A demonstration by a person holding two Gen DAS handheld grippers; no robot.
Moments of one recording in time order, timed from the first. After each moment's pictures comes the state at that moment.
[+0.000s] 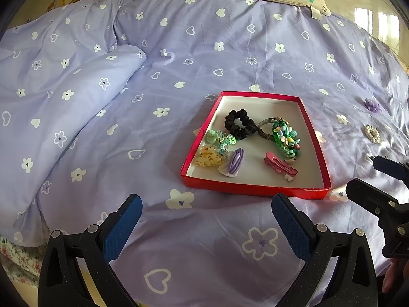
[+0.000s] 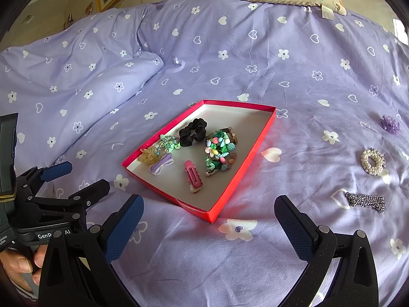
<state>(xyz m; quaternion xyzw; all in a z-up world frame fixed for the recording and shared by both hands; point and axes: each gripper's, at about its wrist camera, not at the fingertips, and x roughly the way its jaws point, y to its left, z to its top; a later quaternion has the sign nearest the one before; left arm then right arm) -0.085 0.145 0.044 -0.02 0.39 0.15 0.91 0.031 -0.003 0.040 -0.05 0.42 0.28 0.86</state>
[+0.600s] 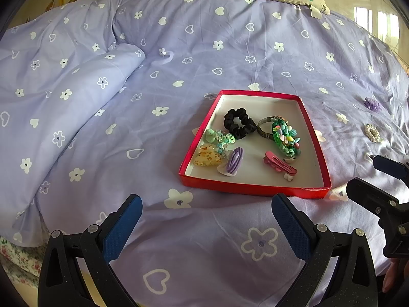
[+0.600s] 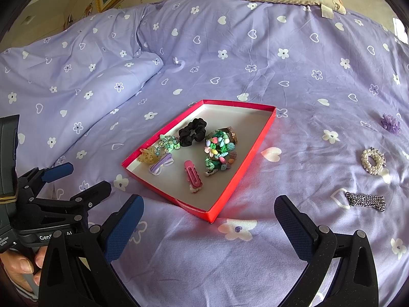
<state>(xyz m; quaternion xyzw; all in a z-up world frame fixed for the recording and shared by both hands) -0.083 0.144 0.042 -0.02 0.40 0.15 0.91 0.032 -0.004 0.039 -0.05 0.42 0.28 0.86</state>
